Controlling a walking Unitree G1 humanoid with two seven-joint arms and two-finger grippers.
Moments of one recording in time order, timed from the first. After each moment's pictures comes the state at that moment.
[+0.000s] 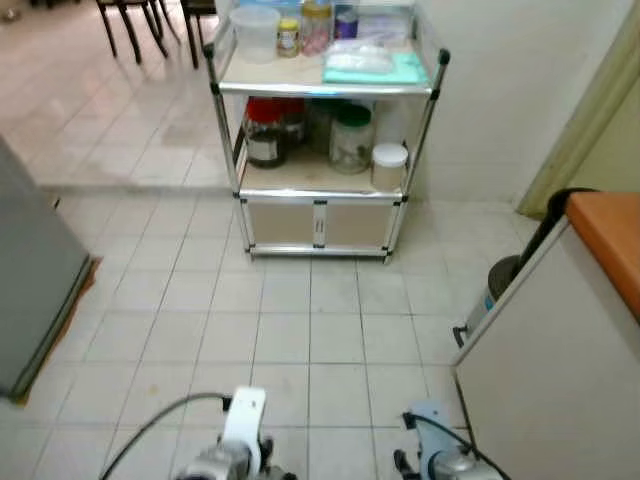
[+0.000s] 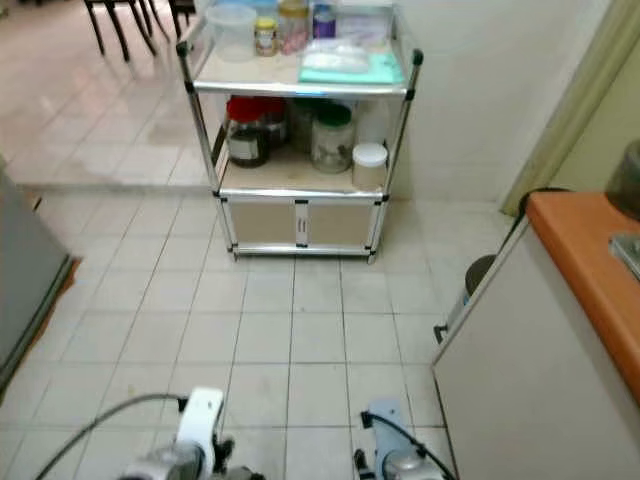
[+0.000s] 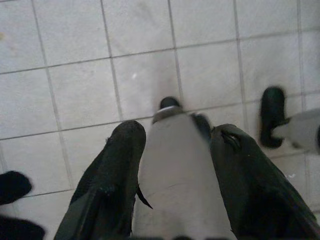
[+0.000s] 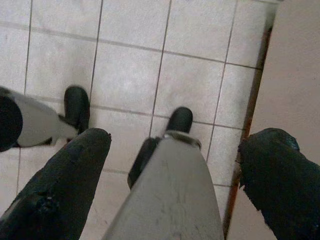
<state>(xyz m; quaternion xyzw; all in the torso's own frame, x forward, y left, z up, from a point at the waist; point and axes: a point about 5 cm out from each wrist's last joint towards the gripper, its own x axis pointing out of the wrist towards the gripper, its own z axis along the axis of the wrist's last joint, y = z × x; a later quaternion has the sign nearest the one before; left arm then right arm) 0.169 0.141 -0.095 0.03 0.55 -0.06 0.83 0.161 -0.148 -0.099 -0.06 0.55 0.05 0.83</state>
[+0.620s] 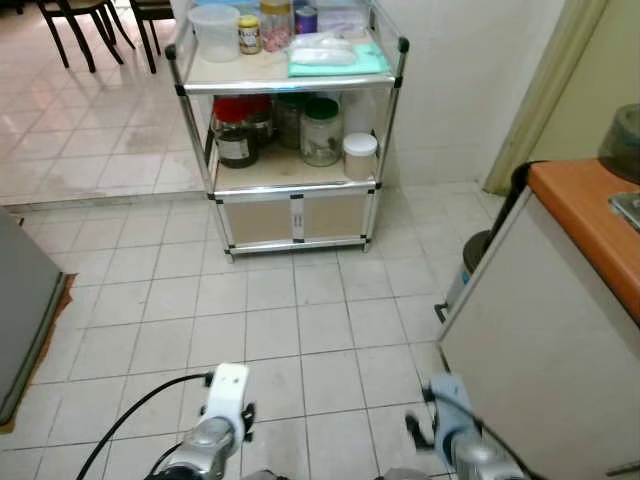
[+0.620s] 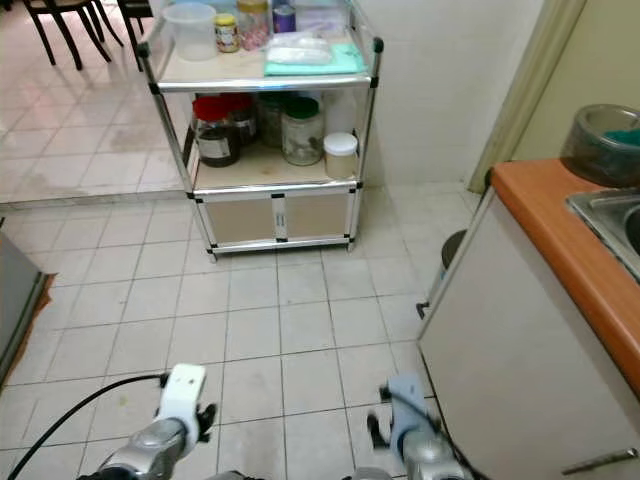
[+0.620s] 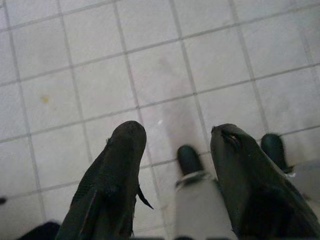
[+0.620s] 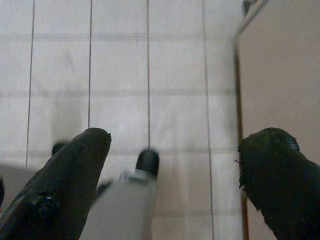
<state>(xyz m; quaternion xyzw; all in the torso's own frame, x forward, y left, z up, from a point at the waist) 0.202 0.159 -0.076 0.05 0.44 -0.04 0.90 0.194 -0.176 -0.079 -0.03 0.44 0.02 0.90</state>
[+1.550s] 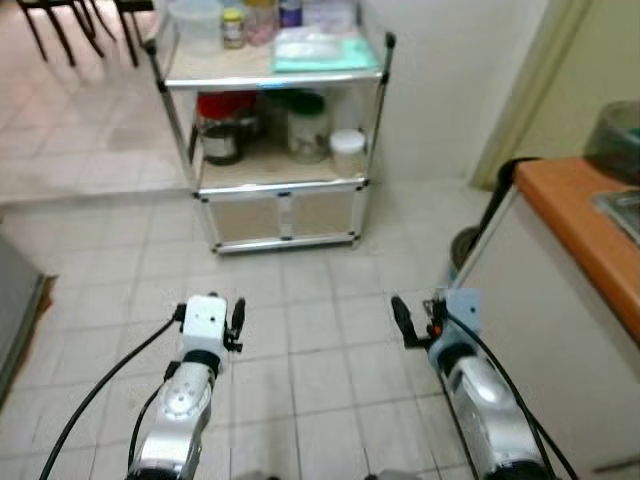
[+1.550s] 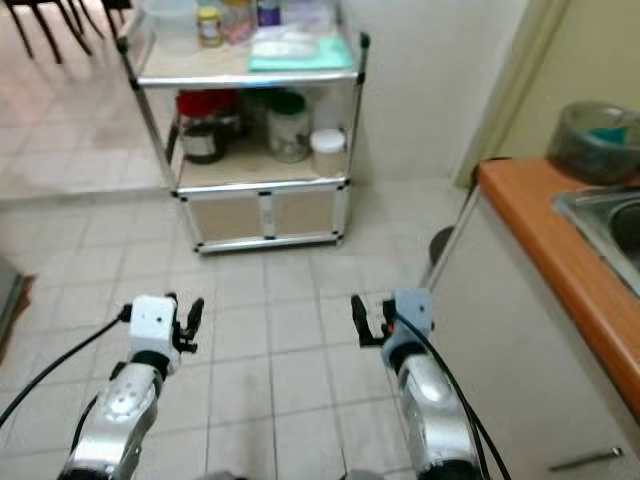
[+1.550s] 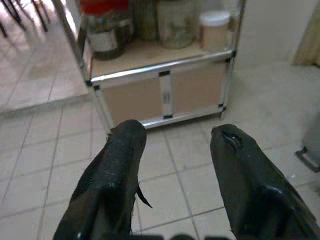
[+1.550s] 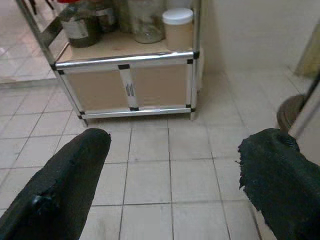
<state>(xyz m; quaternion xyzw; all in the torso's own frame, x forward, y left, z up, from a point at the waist) 0.251 0.174 0.022 0.07 0.10 -0.03 0.99 0.258 -0.156 0.022 0.05 0.15 0.08 0.98</state>
